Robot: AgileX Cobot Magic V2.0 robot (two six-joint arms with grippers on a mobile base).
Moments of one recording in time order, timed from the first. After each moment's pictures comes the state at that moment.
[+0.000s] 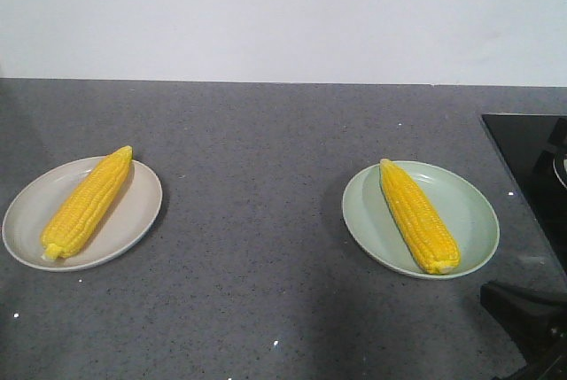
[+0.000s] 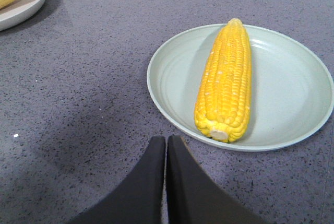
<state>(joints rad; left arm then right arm) 0.06 0.01 0.02 -0.17 0.06 0.07 0.08 0.57 -0.30 0.85 0.45 -0.97</state>
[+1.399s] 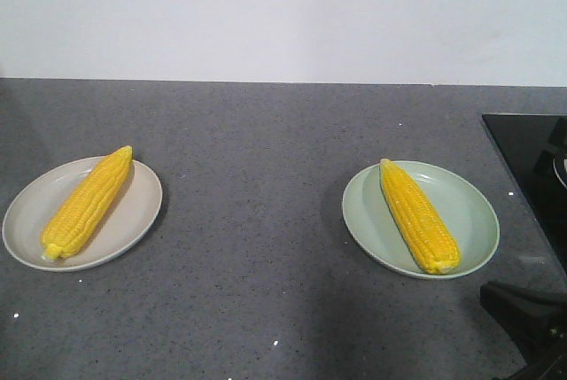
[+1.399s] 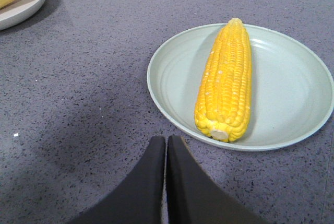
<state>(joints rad) 0.09 -0.01 0.02 -0.17 0.18 0.07 0.08 0.57 -0.30 0.85 0.45 -0.97</state>
